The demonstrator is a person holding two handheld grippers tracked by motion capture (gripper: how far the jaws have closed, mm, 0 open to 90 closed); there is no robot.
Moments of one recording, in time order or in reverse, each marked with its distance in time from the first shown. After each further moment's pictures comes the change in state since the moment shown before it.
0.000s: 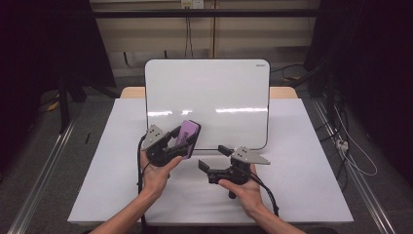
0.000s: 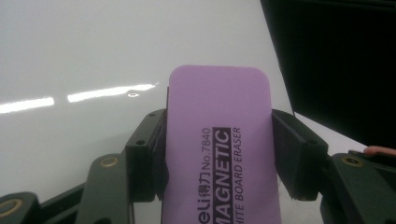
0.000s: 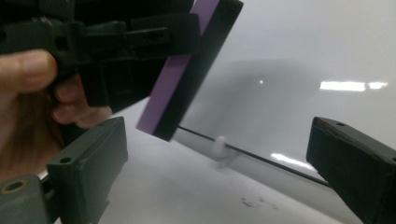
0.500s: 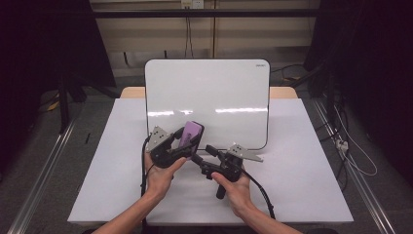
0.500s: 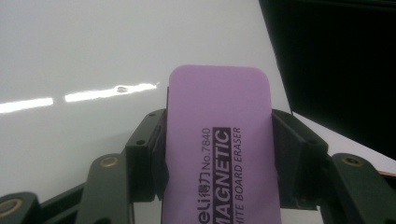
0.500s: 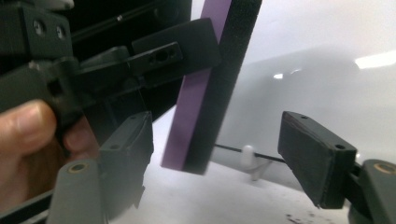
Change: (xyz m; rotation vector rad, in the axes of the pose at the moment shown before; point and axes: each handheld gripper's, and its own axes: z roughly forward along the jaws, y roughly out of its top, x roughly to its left) left arm -0.010 -0.006 0.006 -0.002 0.002 0.015; right arm 0.006 -0.004 0.021 -0.039 0.018 0.188
